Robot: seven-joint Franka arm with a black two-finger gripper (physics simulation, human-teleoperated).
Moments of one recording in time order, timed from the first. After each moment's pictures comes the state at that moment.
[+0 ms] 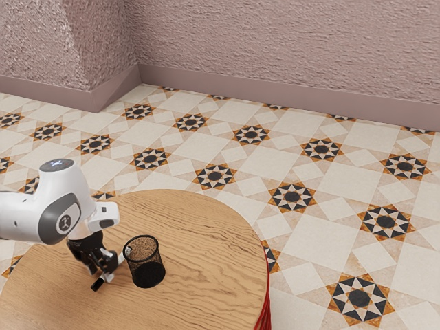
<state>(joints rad) 0.18 -0.05 -0.01 -2.69 -0.06 2.62 0.21</state>
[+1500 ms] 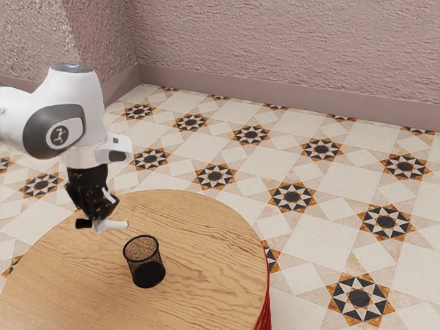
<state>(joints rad) 0.17 -0.44 -0.23 -2.39 -0.01 1.84 0.02</state>
